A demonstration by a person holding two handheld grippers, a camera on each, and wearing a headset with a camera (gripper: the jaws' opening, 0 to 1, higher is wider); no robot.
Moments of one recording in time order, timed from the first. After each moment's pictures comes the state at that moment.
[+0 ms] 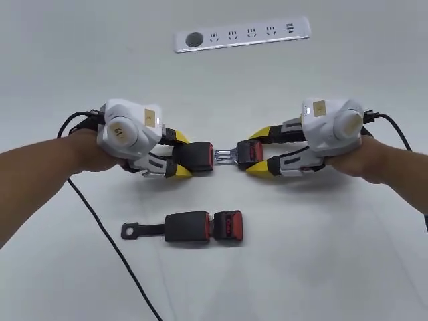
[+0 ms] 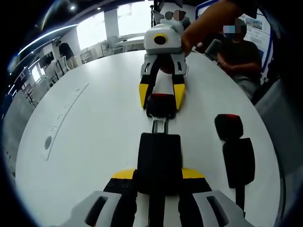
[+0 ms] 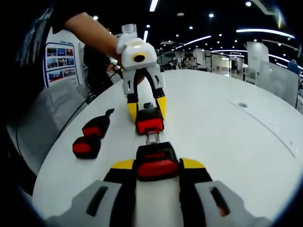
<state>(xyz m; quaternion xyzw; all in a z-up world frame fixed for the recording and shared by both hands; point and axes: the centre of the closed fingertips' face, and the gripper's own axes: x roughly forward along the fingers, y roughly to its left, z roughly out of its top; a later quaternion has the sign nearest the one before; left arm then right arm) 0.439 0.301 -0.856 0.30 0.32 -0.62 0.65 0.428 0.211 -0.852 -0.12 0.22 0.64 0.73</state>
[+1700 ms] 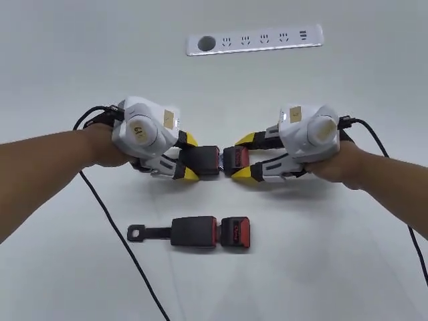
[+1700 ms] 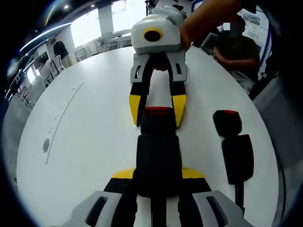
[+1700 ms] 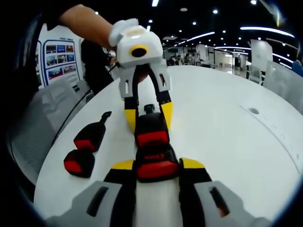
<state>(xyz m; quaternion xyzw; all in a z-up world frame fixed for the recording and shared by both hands) 0.439 0.301 -0.858 0.33 0.33 -0.62 0.63 0.441 0.254 -0.855 -0.14 0.24 0.64 0.71</state>
